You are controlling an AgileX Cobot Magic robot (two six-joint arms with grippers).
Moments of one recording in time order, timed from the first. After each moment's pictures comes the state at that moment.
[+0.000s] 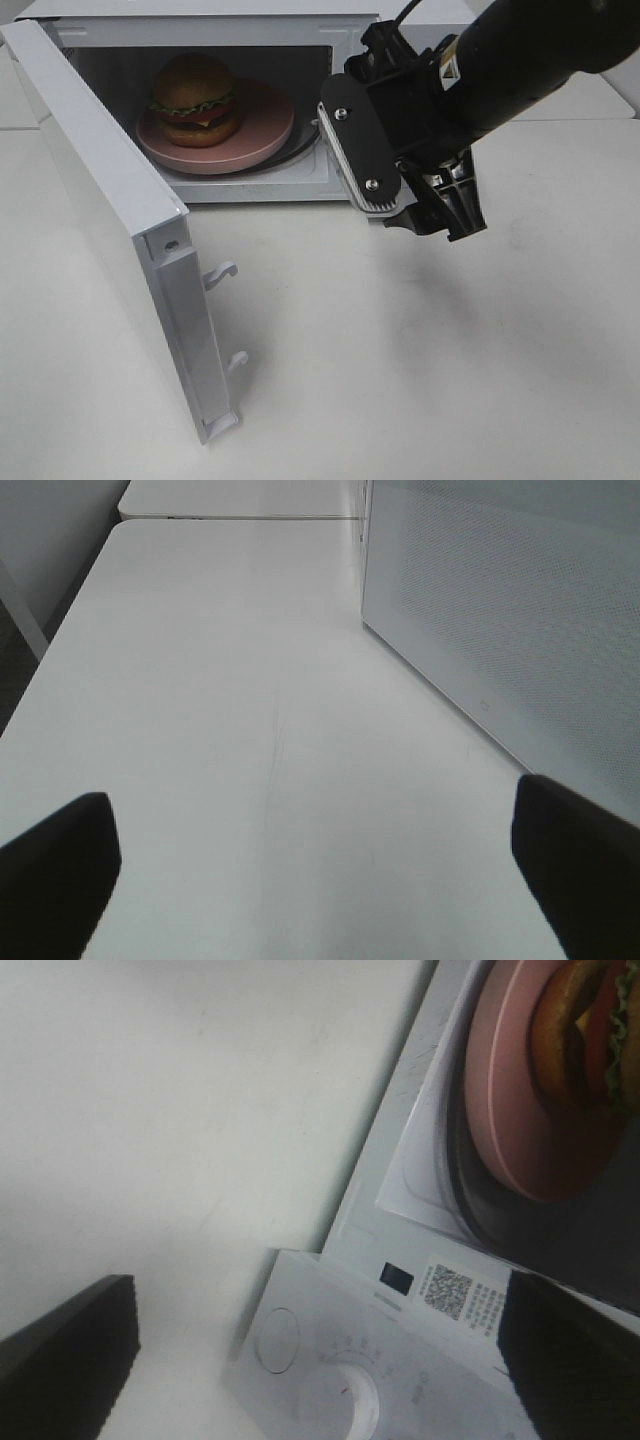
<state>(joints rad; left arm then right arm) 0.04 0.00 -0.52 -0.04 1.07 0.03 0.64 1.58 -1.08 -0.11 0.41 -1.28</state>
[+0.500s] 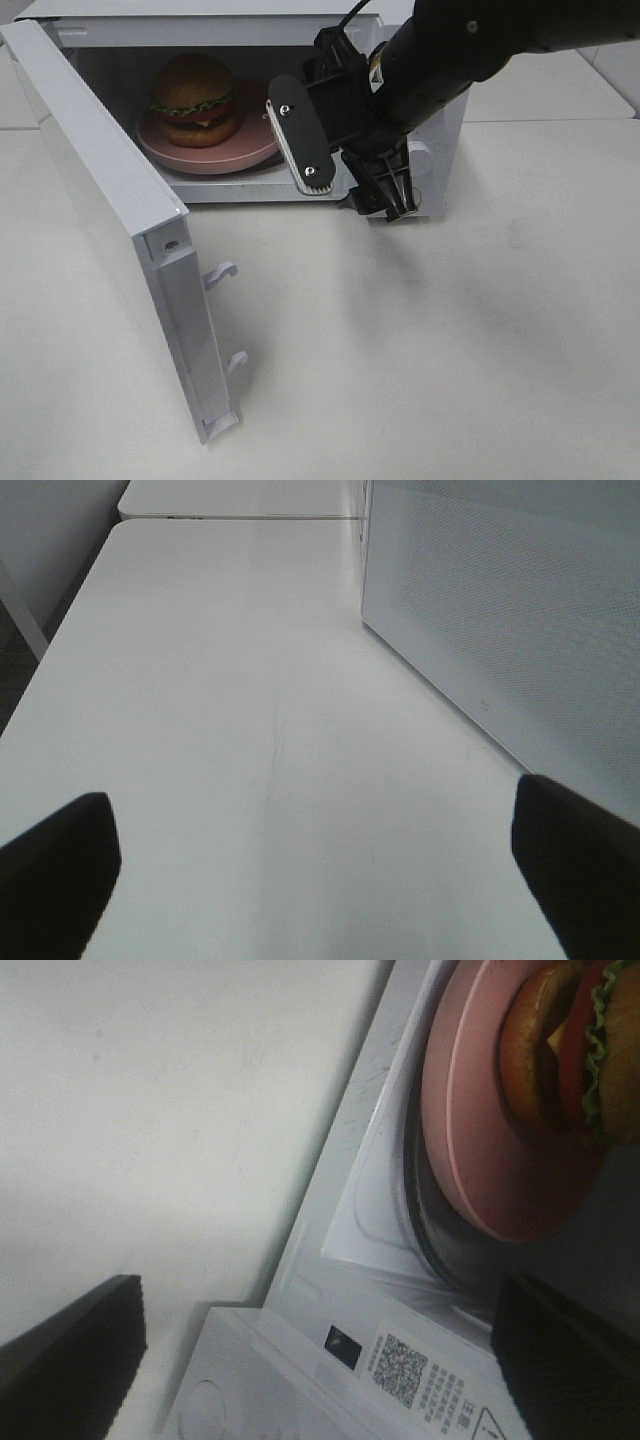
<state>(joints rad) 0.04 0.00 -0.52 -0.04 1.07 0.03 0.64 1.79 -1.25 -0.14 0.34 -1.27</state>
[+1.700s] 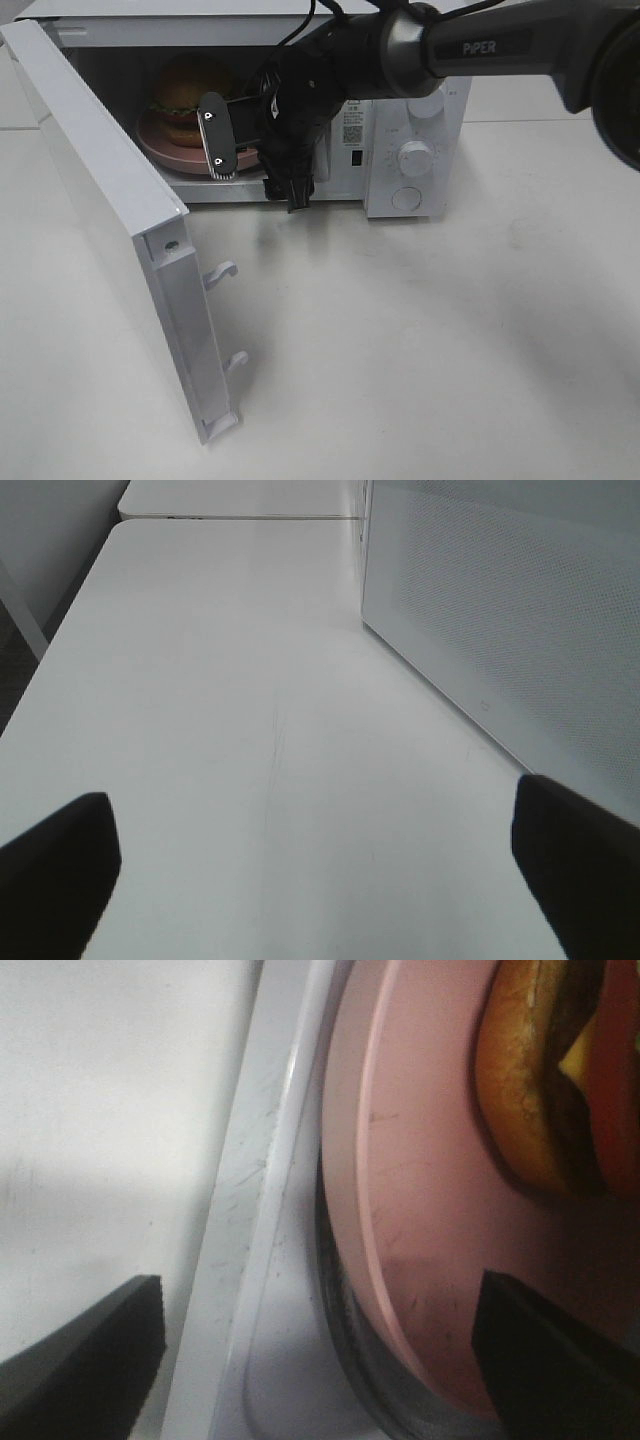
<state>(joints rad) 0.04 0.00 -0.52 -0.04 1.07 0.03 0.64 2.32 -1.83 -0.18 0.40 -1.06</state>
